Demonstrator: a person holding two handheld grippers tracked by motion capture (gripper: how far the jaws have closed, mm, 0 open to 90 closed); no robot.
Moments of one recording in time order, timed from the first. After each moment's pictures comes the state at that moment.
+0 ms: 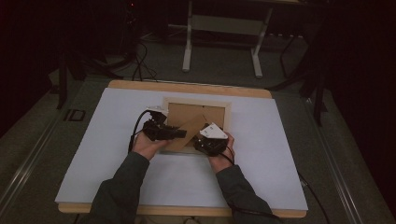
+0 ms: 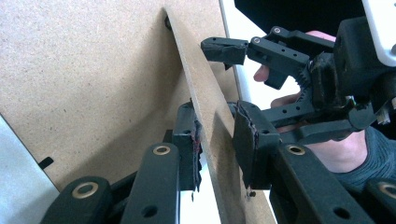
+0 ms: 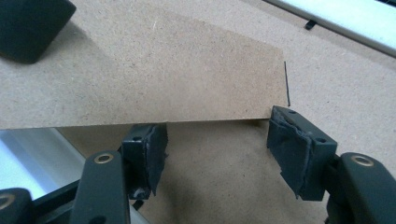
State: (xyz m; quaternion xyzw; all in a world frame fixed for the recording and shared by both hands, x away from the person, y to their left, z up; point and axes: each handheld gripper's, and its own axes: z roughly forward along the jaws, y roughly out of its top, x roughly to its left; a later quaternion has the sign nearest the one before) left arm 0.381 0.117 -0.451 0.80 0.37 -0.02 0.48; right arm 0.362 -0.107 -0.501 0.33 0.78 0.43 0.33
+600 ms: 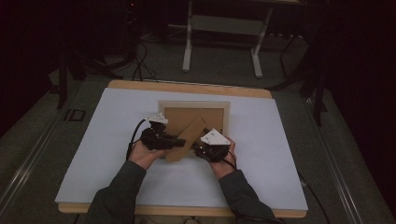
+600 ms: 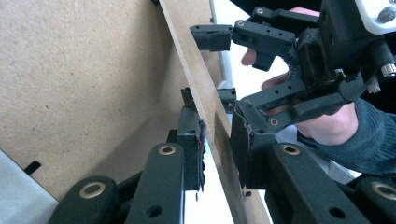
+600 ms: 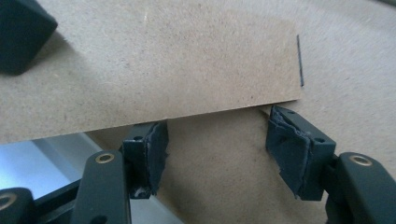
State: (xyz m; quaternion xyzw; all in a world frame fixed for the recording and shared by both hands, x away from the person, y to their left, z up) left arm 0.353 0.118 -0.456 0.81 0.34 -0.02 0.48; right arm 0.344 -0.113 -0.502 0.30 0.79 0.44 0.31
